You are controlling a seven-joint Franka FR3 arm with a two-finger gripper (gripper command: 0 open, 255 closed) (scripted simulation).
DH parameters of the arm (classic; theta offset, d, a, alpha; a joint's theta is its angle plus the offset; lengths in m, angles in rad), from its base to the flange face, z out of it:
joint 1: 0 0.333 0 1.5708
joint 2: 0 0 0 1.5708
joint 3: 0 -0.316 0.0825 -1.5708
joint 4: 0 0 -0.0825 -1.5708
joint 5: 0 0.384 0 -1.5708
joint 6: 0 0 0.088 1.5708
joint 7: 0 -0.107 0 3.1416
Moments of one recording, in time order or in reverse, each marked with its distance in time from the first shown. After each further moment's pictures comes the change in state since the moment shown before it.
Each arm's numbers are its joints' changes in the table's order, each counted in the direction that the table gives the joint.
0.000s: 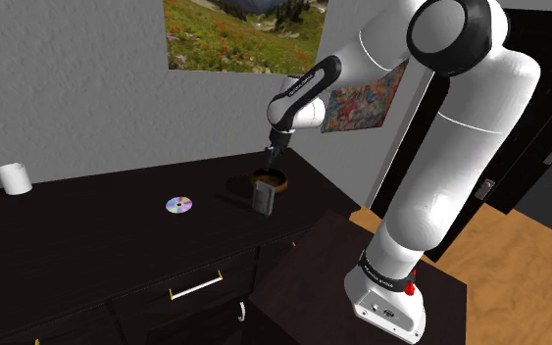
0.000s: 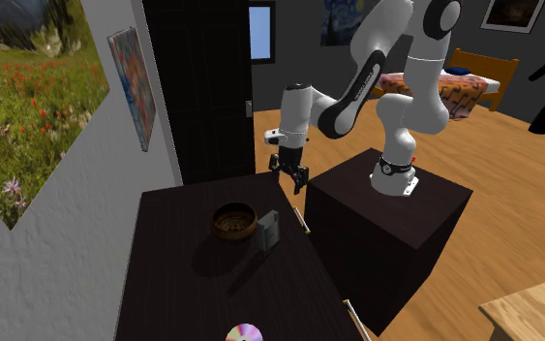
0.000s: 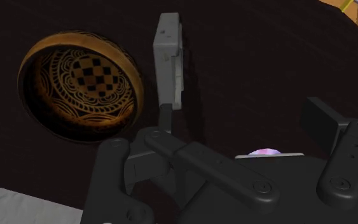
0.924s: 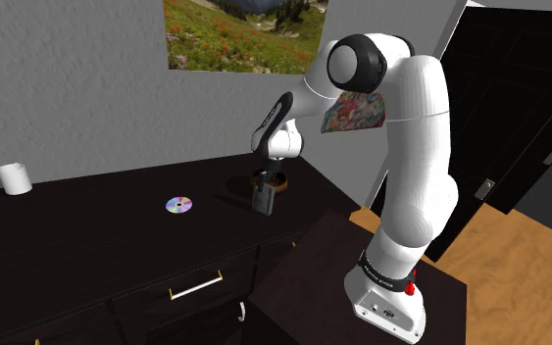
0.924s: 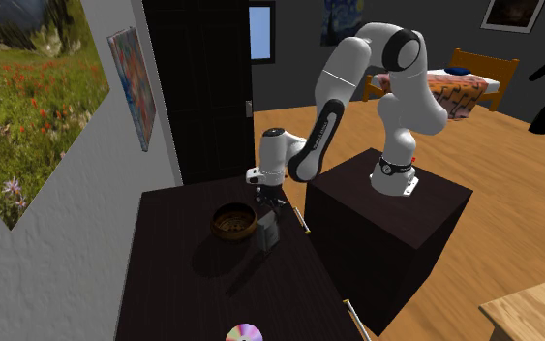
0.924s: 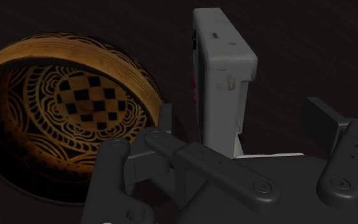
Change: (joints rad) arm -0.123 -0.474 -0.100 0.223 0.266 -0.189 0.262
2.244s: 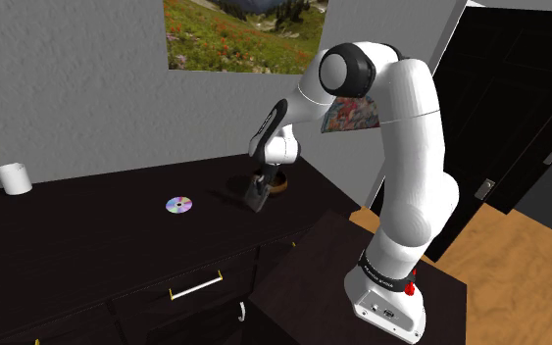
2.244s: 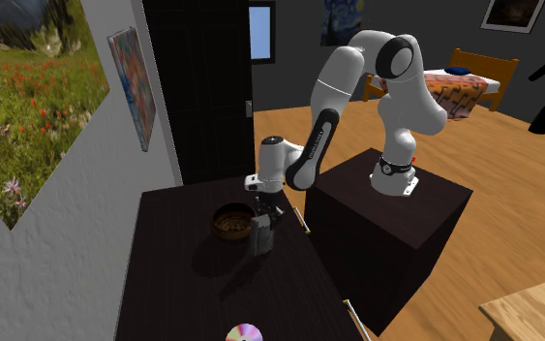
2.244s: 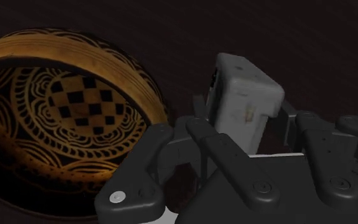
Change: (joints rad) arm -0.024 -0.079 -0.033 0.041 0.030 -0.051 0.023
